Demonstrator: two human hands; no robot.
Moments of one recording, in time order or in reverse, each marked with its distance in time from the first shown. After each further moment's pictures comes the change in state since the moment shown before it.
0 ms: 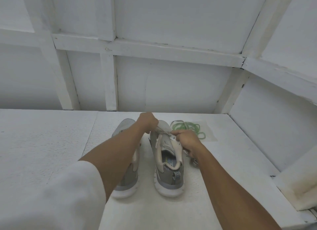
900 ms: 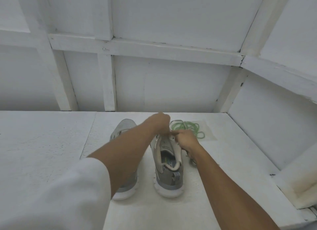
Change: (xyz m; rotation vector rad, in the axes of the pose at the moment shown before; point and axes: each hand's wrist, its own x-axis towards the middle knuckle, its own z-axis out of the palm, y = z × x) left_hand 0.000 0.039 0.003 0.287 0.052 0.227; right_hand 0.006 0.005 0.006 -0.027 0.047 -0.053
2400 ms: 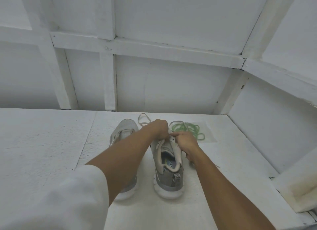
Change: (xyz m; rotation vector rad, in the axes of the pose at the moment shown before) left_hand 0.007 -0.011 0.028 -0.193 -0.069 -0.014; right_hand -0.005 -0.004 0.004 -0.014 0.030 0.012
